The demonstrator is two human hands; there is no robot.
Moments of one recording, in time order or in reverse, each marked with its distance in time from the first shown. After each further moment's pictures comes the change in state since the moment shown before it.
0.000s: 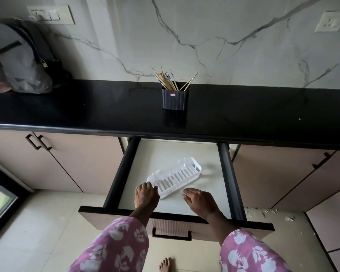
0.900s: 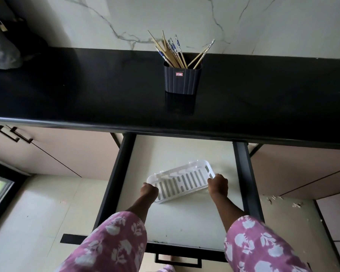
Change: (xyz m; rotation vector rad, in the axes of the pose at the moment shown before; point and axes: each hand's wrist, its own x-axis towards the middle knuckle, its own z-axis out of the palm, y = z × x) left_hand 0.117 0.009 0.025 -0.396 -0.407 -0.538; right_hand 0.133 0.070 0.042 0.477 -0.009 1.041
